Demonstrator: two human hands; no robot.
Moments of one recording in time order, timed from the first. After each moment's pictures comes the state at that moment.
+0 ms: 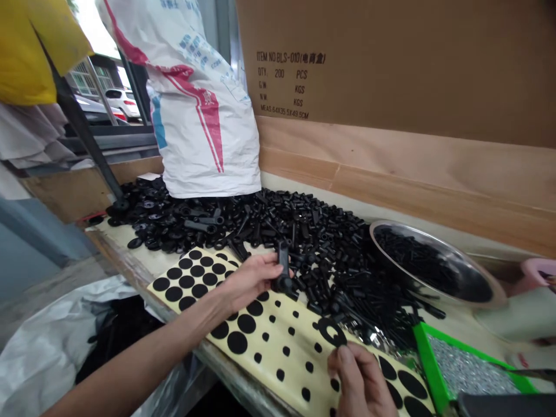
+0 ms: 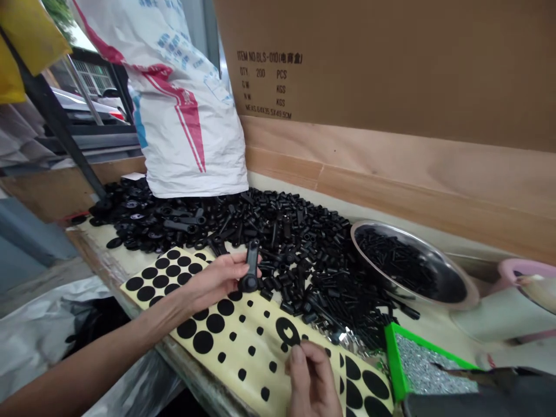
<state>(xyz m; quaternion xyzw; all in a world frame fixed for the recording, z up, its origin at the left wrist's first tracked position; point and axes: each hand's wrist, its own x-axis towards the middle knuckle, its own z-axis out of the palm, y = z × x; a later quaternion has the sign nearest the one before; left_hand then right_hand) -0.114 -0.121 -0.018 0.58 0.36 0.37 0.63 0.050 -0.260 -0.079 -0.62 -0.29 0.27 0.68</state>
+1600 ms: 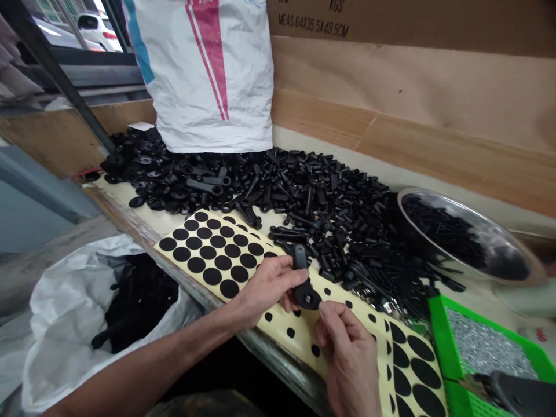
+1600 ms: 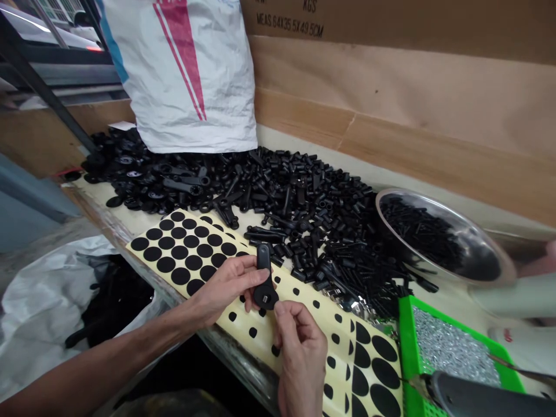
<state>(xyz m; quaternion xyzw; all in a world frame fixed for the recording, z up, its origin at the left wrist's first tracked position) -0.093 -0.179 -0.042 0.46 0.40 0.35 0.71 0.039 -0.255 -0.069 -0.59 -0.28 0.51 0.56</state>
